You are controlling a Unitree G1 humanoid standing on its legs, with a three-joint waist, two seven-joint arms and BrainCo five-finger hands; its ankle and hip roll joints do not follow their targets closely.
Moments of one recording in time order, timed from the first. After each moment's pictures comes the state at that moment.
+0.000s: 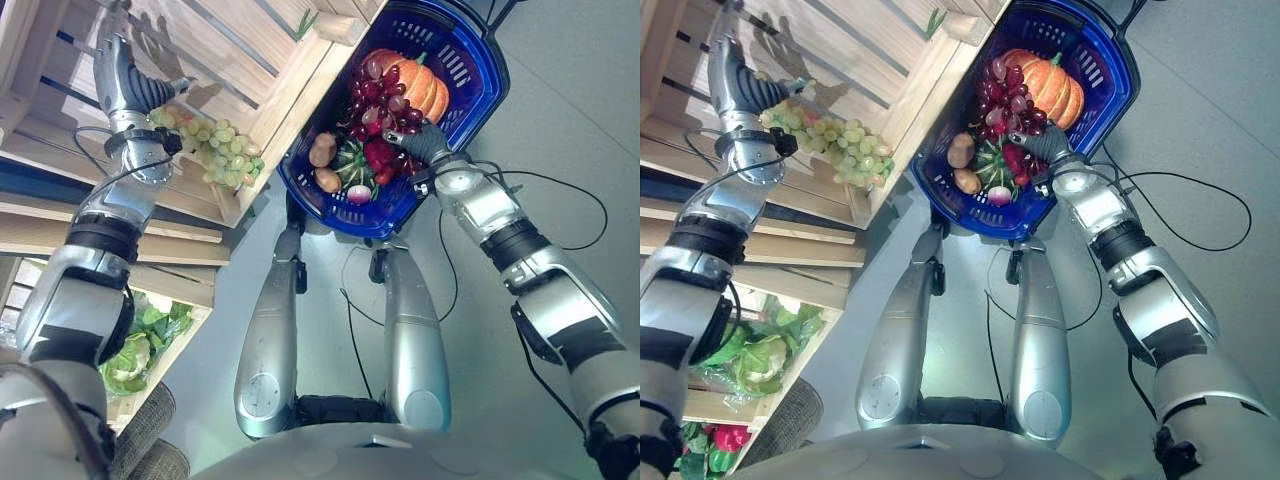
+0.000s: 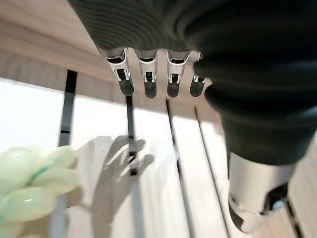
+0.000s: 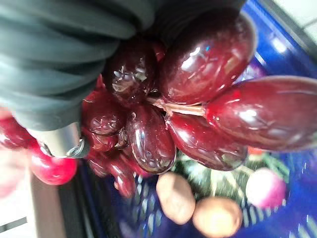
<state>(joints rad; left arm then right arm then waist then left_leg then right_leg) -0.93 0.75 -0.46 0.79 0.12 -0.13 0.59 -0.95 -0.52 0.59 0.69 0.40 0.26 -0.19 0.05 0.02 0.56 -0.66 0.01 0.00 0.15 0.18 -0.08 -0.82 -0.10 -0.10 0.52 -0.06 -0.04</state>
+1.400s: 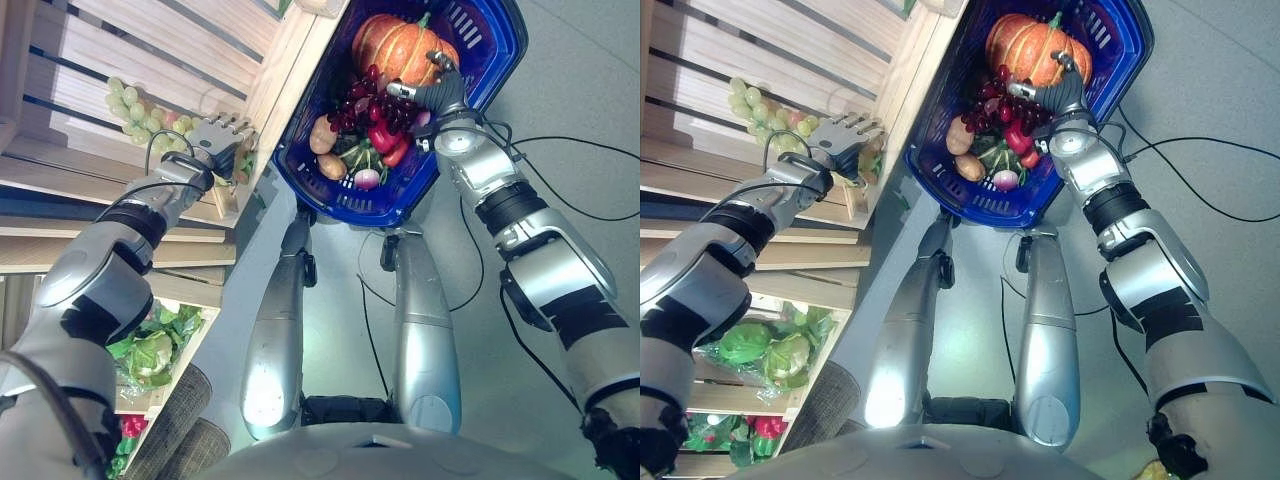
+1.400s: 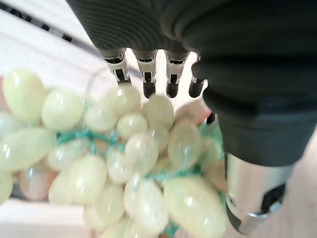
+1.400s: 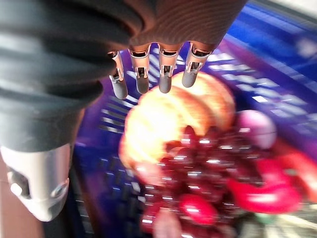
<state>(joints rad) -1.06 0.67 -0.95 1.05 0.69 -0.14 0.22 -1.10 -0.49 0.56 0.76 0.42 0.11 -0.43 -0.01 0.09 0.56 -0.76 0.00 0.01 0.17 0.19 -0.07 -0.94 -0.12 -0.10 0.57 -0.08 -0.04</state>
